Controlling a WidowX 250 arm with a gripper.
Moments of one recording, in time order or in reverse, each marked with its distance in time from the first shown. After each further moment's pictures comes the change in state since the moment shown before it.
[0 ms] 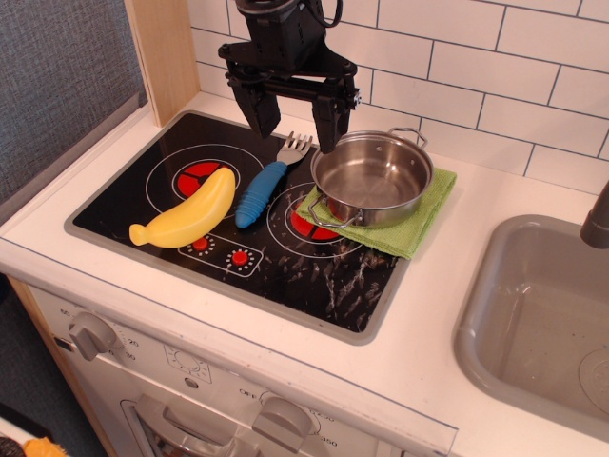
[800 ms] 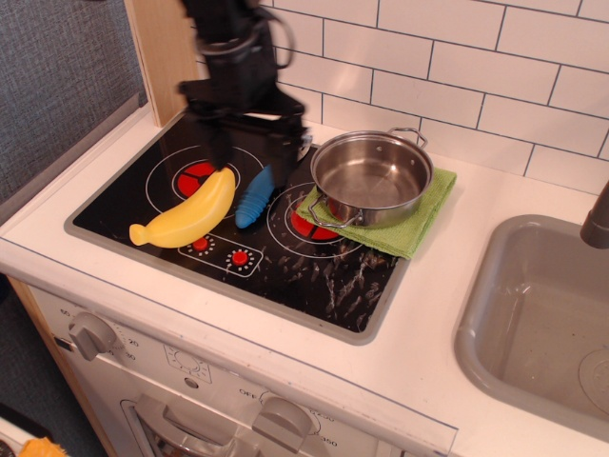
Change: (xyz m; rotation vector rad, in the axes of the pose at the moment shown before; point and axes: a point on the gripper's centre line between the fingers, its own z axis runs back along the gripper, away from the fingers) arm -0.030 0.035 -0.019 0.036 0.072 0.036
